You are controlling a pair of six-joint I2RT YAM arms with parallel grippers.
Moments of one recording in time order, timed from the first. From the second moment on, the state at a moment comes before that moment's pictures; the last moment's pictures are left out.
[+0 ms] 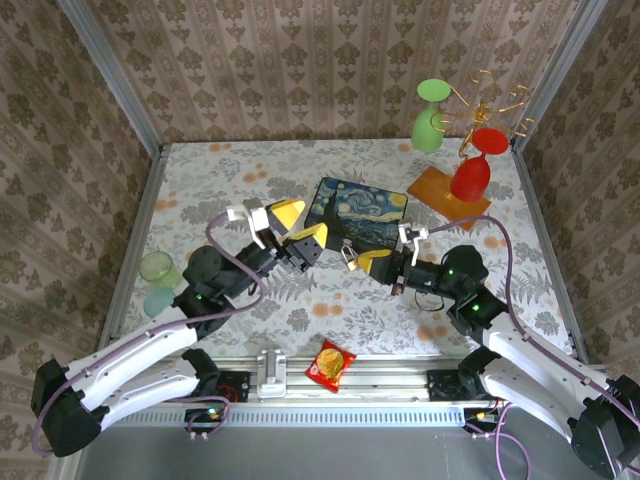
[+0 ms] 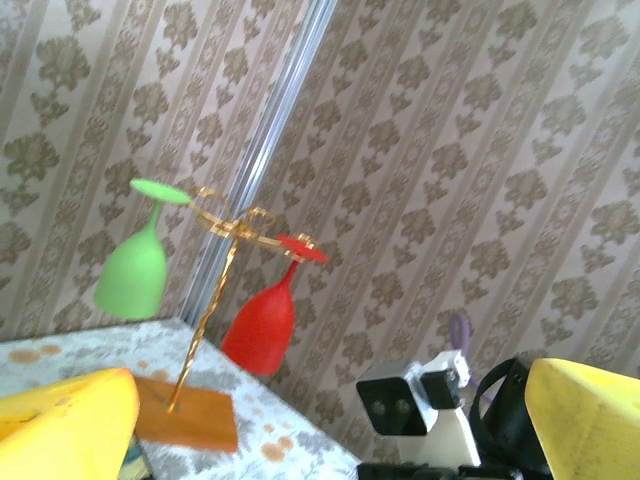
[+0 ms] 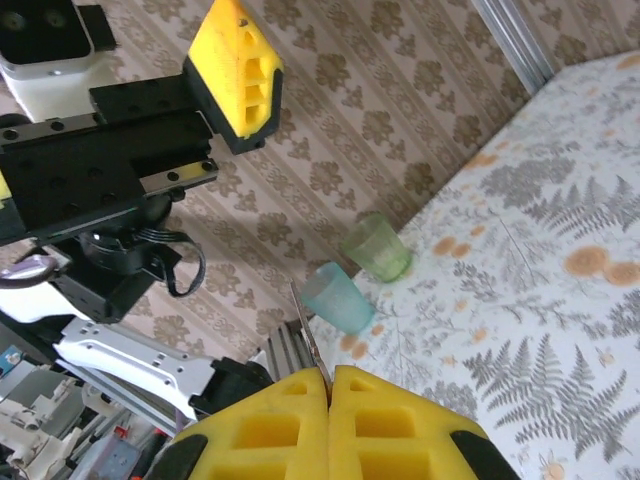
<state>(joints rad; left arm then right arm) -0.89 0.88 0.63 0.54 0.15 -0.49 0.54 0.82 0.43 0.40 -0.62 0.70</state>
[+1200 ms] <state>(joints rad) -0.81 1.77 0.72 0.59 0.16 -0.62 0.39 0.91 0.33 -0.04 -0.34 0.58</state>
